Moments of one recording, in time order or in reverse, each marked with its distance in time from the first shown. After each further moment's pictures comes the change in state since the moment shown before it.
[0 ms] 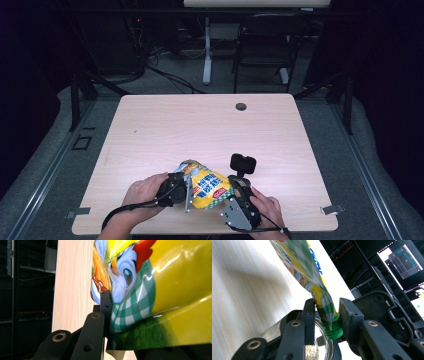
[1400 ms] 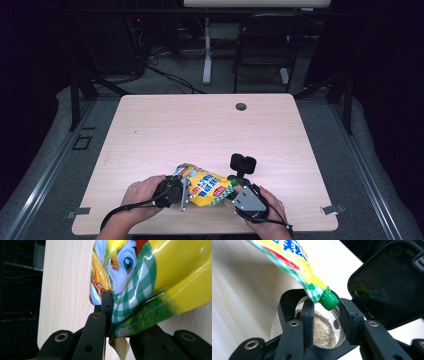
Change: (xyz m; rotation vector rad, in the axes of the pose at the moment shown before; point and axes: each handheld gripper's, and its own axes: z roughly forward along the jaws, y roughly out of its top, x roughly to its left) left arm -0.005 -0.013 0.008 0.007 -0.076 -0.018; right arm -0.015 -0.026 0.013 0.064 0.133 0.292
